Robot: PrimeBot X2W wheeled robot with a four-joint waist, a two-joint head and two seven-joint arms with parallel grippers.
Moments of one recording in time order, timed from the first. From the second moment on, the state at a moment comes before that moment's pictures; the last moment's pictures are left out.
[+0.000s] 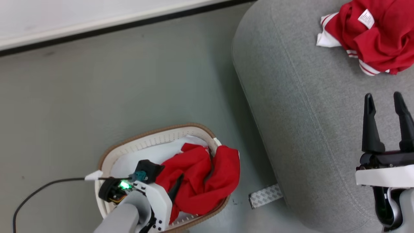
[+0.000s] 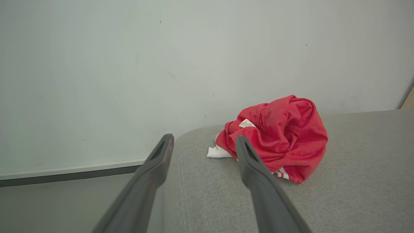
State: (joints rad) left arm -0.56 0.16 -0.58 0.87 -0.30 -0.13 -0.15; right arm -0.32 -0.13 -0.01 0.12 0.33 0.13 -0.26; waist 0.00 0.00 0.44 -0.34
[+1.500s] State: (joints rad) left arm -0.92 0.26 -1.08 1.22 -0.53 -0.13 0.09; right arm -0.49 -0.05 -0.02 -0.04 0.34 0.13 -0.26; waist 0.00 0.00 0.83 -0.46
